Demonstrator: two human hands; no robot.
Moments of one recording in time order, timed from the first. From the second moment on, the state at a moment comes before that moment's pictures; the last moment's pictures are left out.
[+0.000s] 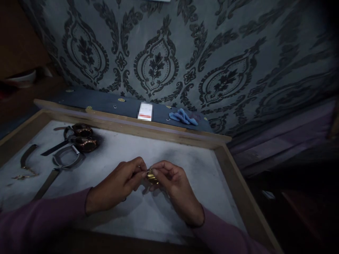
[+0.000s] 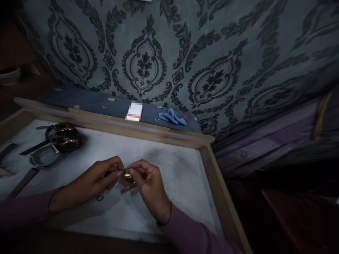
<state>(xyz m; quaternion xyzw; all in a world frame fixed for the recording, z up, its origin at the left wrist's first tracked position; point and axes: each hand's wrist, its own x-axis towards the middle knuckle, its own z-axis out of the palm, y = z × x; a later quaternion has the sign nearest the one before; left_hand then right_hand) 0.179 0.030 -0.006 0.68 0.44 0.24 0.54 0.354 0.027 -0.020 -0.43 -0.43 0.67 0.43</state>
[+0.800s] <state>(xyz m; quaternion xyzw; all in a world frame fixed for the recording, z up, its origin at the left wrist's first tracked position) 0.176 0.033 -0.007 0.66 0.45 0.25 0.55 0.354 0.027 -0.028 -0.43 -0.42 0.69 0.41</state>
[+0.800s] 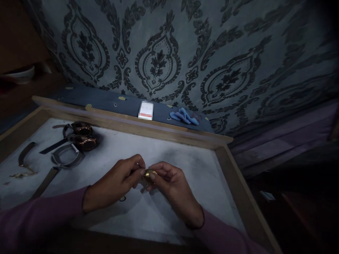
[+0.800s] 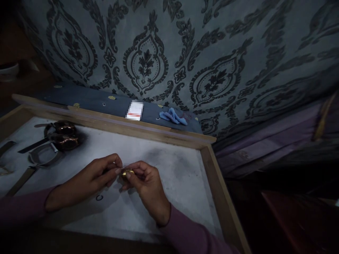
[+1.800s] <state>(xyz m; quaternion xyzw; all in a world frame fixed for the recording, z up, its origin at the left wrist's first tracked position) 0.170 0.034 -0.007 0.67 0.43 0.25 0.56 0.353 0.030 -0.024 -0.38 -0.29 0.79 0.37</state>
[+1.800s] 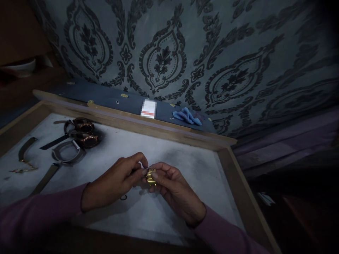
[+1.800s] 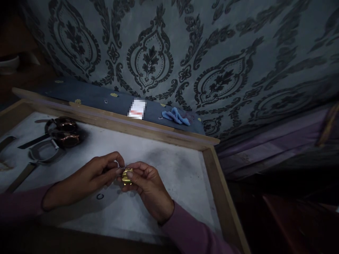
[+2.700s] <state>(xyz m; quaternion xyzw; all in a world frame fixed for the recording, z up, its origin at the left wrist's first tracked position) 0.173 0.036 -0.011 0.62 0.44 0.23 0.61 0.349 0.024 -0.032 -0.39 -0.32 0.80 0.34</state>
